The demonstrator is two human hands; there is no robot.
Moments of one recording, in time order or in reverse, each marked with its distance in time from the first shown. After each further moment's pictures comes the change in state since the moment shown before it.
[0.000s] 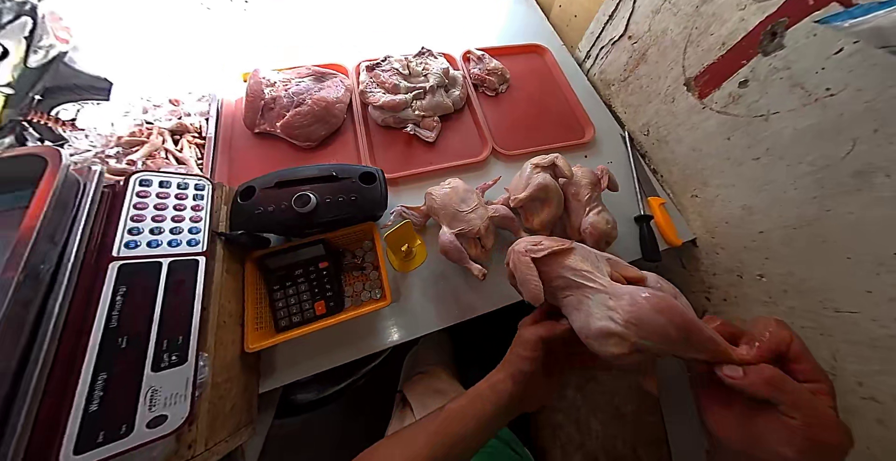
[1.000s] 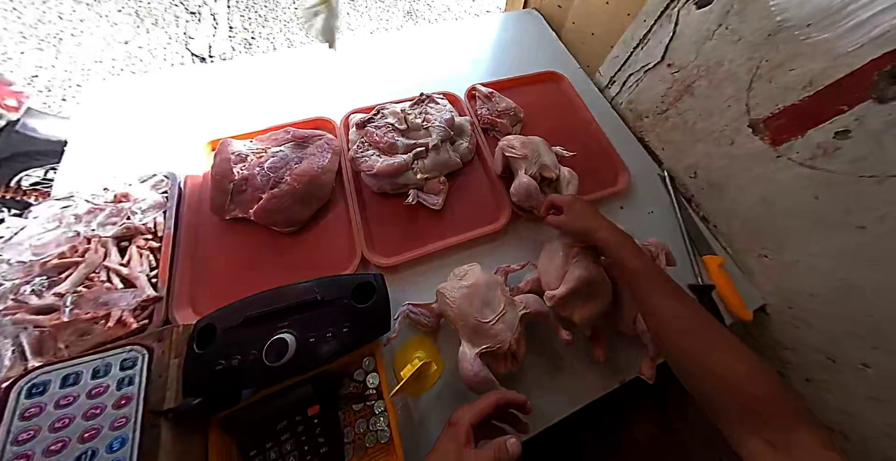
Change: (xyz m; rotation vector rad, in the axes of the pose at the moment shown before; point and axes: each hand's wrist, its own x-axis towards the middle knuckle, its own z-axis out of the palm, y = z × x) left_hand 0.005 0.158 -0.104 0.835 -0.064 0.070; right_hand 0.351 0.266 0.068 -1.175 -0.689 0.431
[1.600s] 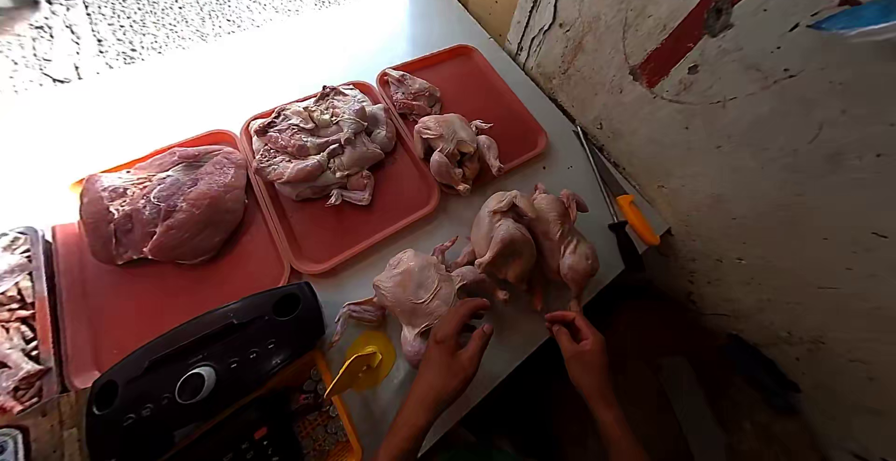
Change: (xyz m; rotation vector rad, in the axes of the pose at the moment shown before) left_hand 0.086 0.016 0.034 0.512 0.156 0.080; right_hand -0.287 0.025 0.147 0.682 0.693 0.399
